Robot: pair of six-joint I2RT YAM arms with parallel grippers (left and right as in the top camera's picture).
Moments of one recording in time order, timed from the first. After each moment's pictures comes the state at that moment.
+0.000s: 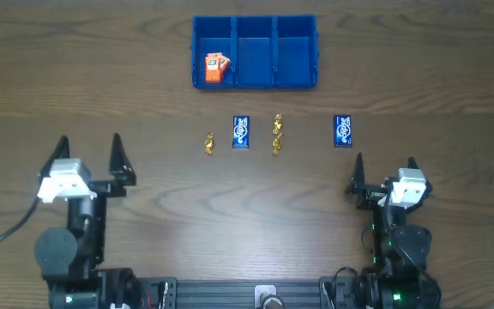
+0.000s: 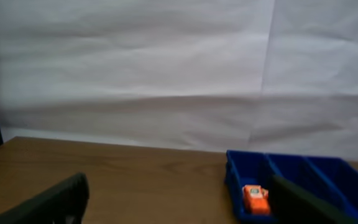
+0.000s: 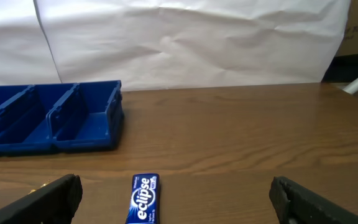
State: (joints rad) left arm 0.01 0.20 0.24 0.07 0.01 -0.08; right arm 0.02 0.01 0.01 -0.07 0.11 0.03
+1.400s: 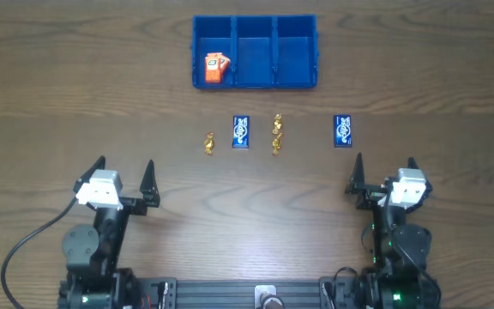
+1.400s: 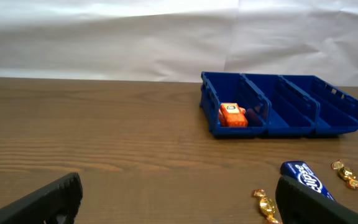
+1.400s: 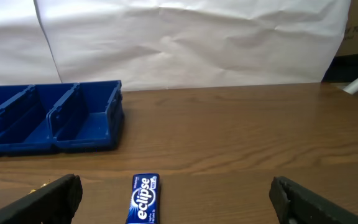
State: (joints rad) left arm 0.01 0.01 0.02 -0.11 0.16 -0.07; right arm 0.02 0.01 0.01 -0.07 0.11 0.03
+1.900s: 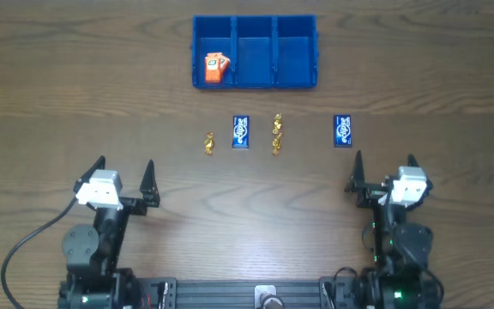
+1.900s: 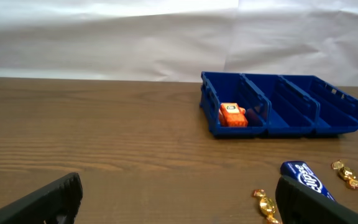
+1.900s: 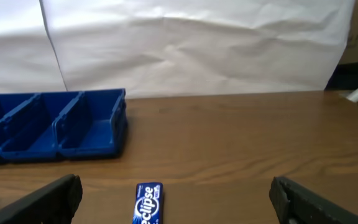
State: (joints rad) left arm 0.01 0.01 0.02 -0.11 0.16 -0.07; right arm 0.02 0.07 0.03 -0.02 0.09 0.03
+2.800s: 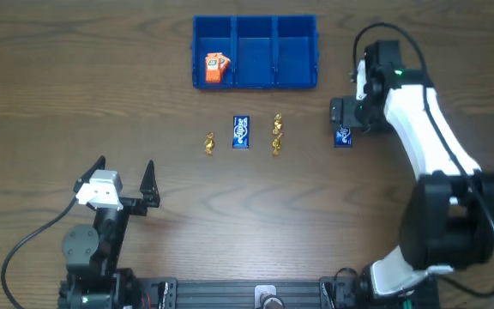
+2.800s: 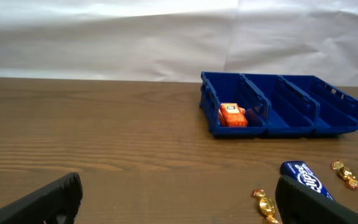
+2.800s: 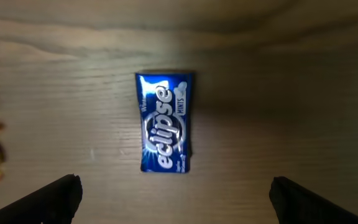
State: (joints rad) left arm 0.01 0.01 0.02 -0.11 0.16 -0.07; right arm 0.03 1.77 1.30 -0.92 -0.01 0.07
